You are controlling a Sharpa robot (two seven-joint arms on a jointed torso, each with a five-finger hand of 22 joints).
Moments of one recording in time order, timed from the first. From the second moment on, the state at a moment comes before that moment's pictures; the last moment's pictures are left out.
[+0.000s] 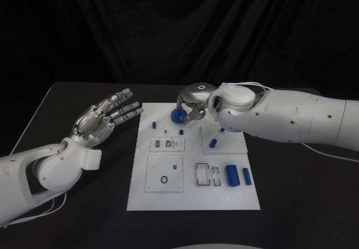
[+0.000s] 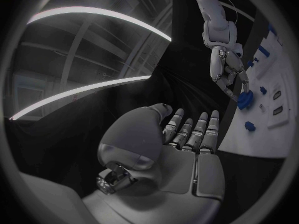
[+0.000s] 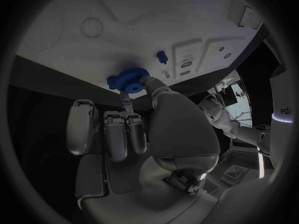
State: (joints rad) left arm 1.28 -1.05 -0.21 1.64 0.20 0.18 0.68; left_hand 1.32 0.21 0.26 0.17 0.54 0.43 0.15 0.11 0.07 0.11 0.19 0.22 0.04 0.24 0.29 0.29 0.05 0.08 0.30 0.29 0.19 0.07; right arm 1.48 -0.53 -0.25 1.31 -1.60 -0.23 -0.11; right_hand 1.27 -0.08 0.26 0.07 0.52 0.95 0.15 0.19 0.18 1.47 0.01 1.57 1.31 1.47 -0.05 1.57 1.31 0.07 1.43 0.06 1.37 1.31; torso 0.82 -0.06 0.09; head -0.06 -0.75
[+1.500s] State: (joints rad) left arm 1.28 -1.06 -0.21 1.63 0.21 0.18 0.68; left_hand 1.32 0.21 0.27 0.17 0.54 0.43 0.15 0.11 0.07 0.12 0.20 0.22 0.04 0.25 0.29 0.30 0.05 0.08 0.30 0.29 0.19 0.07; right arm 1.50 -0.59 -0.24 1.36 -1.61 -0.21 -0.11; right_hand 1.24 -0.05 0.23 0.08 0.22 0.64 0.10 0.08 0.19 1.47 0.02 1.57 1.31 1.47 -0.04 1.57 1.31 0.07 1.38 0.07 1.26 1.31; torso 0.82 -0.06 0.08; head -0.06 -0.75
